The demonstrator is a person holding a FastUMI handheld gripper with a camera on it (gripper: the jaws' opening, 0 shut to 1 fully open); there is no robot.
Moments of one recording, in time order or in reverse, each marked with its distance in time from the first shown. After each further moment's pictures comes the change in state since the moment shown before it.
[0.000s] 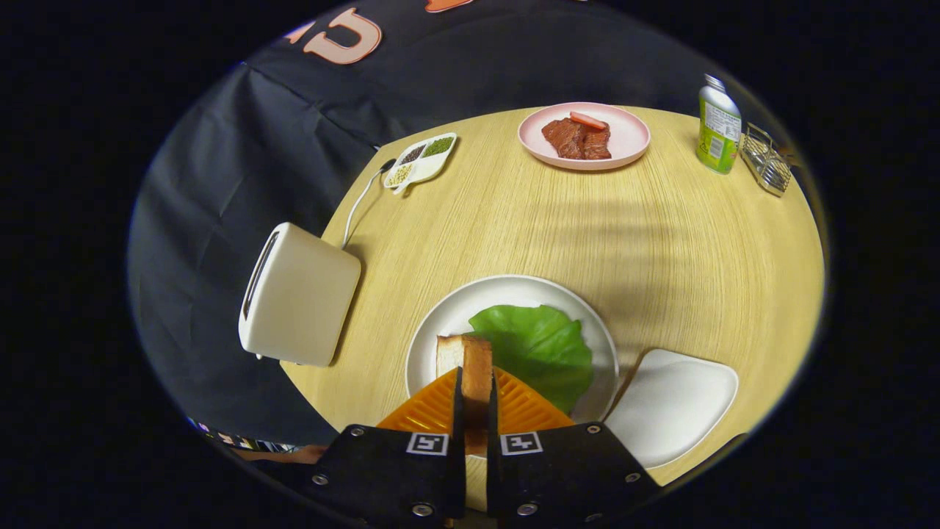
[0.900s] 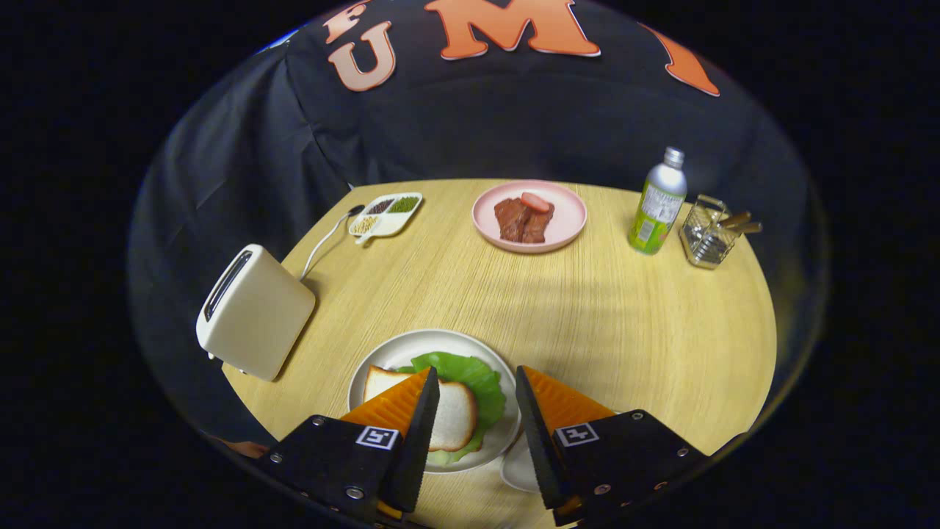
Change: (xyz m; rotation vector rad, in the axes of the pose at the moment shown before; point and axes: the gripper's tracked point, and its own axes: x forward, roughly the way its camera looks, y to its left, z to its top) arm -0.070 -0.040 0.067 -0.174 -0.325 -0.235
